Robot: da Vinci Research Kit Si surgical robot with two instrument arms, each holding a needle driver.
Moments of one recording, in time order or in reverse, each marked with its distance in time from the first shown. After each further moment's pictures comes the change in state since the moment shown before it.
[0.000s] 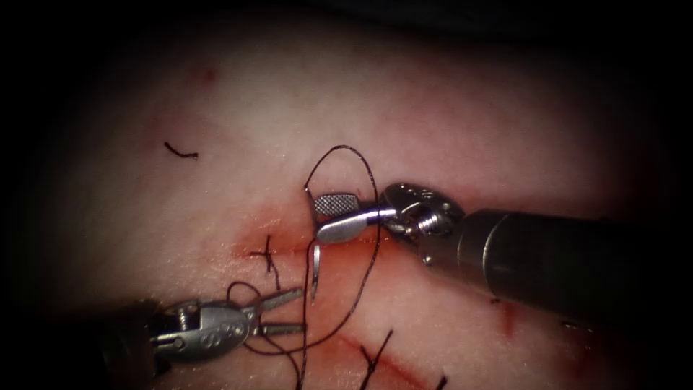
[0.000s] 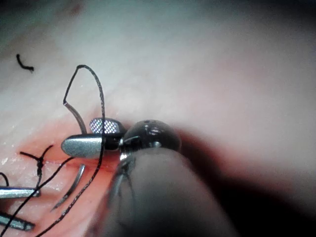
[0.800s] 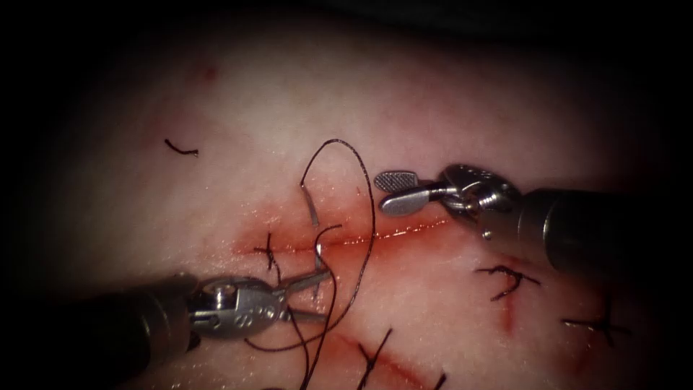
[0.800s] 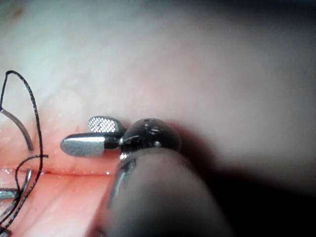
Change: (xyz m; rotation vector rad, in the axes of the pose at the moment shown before) right arm 0.002 0.003 -0.006 -0.041 0.069 -0.042; left arm -0.002 -0.001 0.004 -0.089 -0.076 0.152
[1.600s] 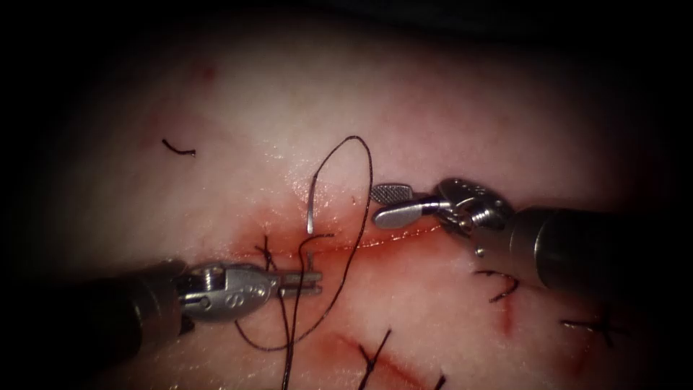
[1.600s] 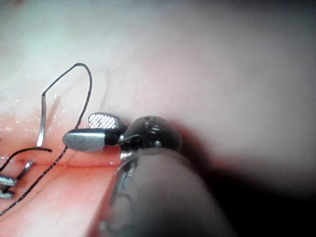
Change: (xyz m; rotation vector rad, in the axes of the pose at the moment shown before) right arm -0.002 0.000 0.000 -0.027 0.015 -0.056; left arm 0.000 -0.001 -0.002 -0.082 0.064 -0.224
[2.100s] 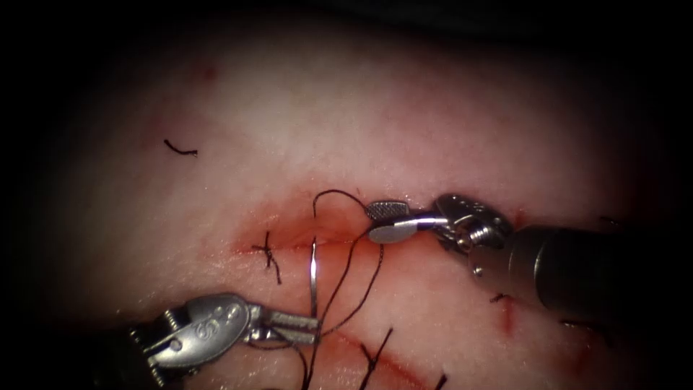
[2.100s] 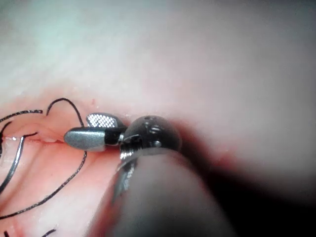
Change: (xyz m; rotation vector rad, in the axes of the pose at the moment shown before) right arm -0.001 -0.002 0.000 0.014 -0.006 0.003; left arm 0.008 0.002 -0.005 -0.220 0.277 -0.375
